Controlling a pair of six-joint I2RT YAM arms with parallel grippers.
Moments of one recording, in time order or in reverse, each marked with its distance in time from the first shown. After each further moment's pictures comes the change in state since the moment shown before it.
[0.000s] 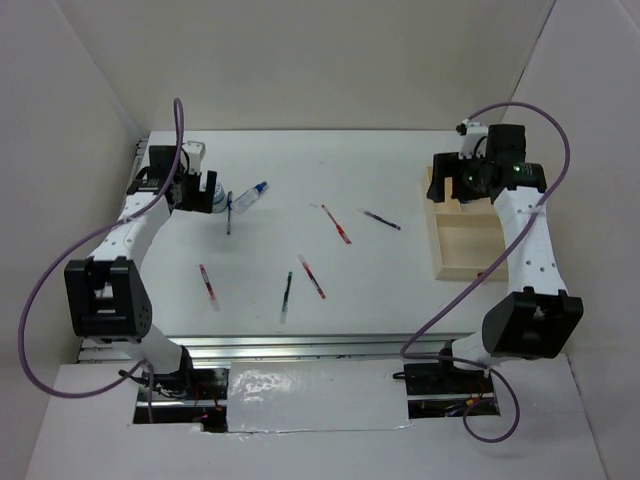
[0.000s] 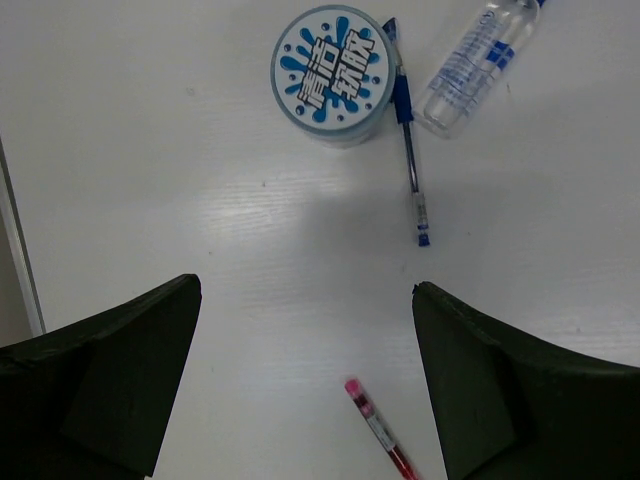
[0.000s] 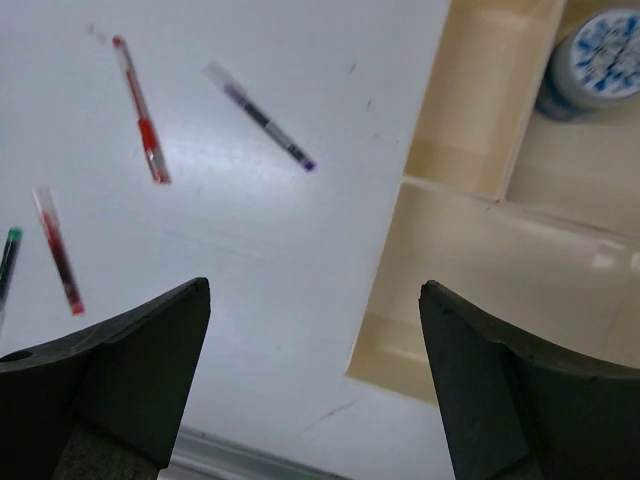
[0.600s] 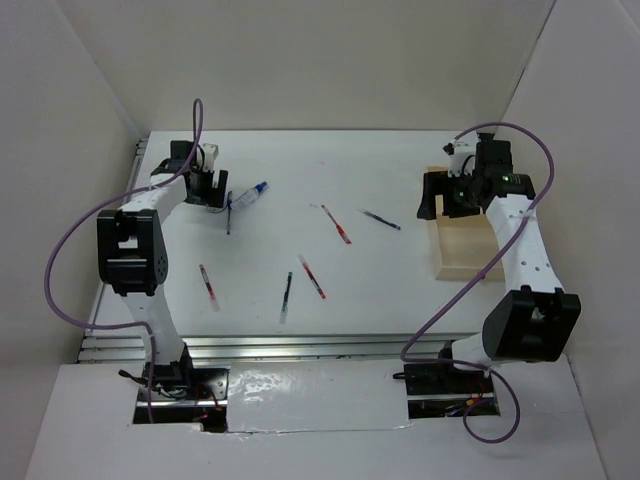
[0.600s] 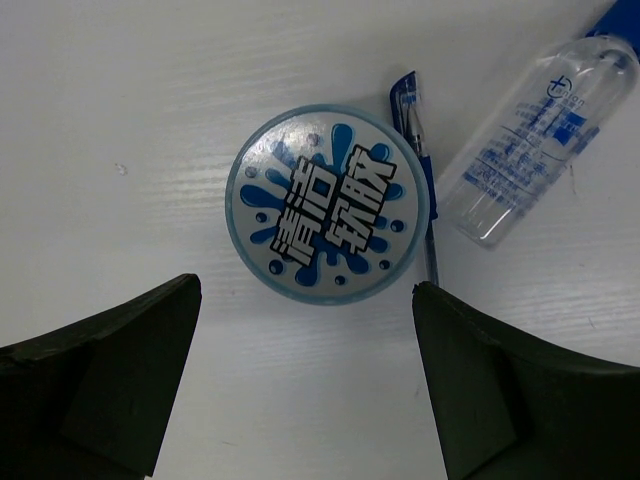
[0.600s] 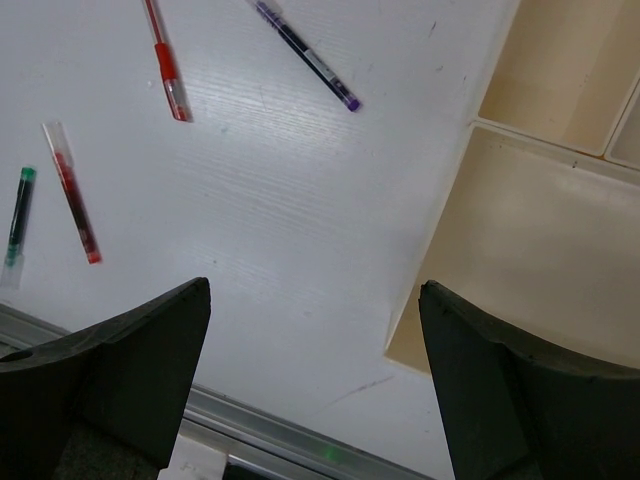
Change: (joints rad) left arm 0.000 0.416 0.223 0.064 0.018 -0.010; right arm 0.022 -0.049 -0.181 -0.006 -0.069 -0.004
